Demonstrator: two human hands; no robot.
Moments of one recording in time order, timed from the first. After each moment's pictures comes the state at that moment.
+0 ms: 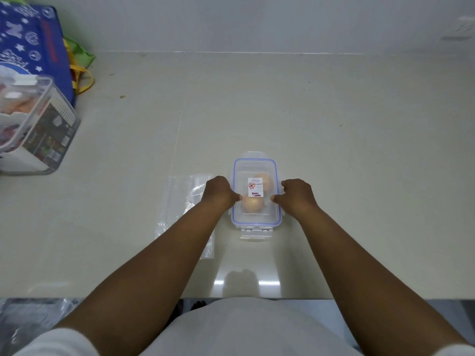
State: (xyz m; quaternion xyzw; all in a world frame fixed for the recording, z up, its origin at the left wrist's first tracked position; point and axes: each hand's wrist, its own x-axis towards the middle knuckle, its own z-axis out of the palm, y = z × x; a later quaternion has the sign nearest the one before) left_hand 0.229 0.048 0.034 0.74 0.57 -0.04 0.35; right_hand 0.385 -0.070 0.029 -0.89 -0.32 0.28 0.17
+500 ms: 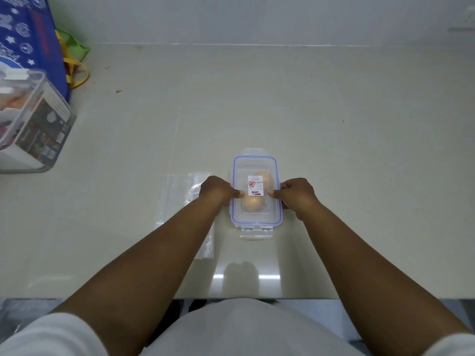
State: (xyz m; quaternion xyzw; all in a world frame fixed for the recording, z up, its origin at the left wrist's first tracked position) left_hand 0.229 0.057 0.023 0.60 0.61 -0.01 0.51; right_hand 0.393 -0.064 0.019 -0.83 -0.16 0.40 0.34
